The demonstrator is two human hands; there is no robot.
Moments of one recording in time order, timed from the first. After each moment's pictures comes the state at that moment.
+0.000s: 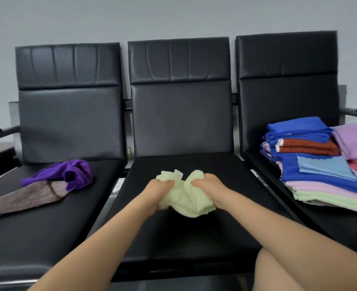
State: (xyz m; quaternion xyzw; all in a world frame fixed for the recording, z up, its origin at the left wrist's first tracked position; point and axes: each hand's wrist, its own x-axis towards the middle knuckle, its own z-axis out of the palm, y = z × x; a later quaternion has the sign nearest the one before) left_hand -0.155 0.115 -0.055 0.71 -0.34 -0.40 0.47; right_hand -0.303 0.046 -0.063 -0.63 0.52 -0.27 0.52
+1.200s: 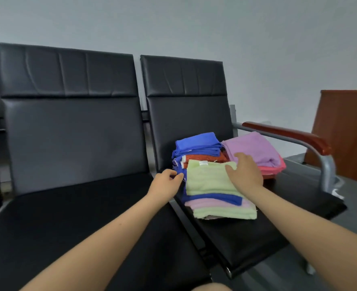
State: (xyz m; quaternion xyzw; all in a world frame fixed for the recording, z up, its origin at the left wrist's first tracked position) left_hand -0.394 -0.035 -0.033 0.60 -0.65 -0.26 0.39; right_hand -0.621 -0.050 -0.026 -0.59 0.71 -0.37 -0.01
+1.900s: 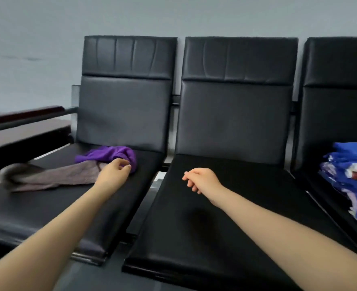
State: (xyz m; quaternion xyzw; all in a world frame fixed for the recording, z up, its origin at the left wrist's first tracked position) left_hand 0.046 0.183 -0.057 0.83 -0.35 -0.08 0.43; right_hand -0.171 0.054 -0.062 -0.75 0.39 -0.26 0.46
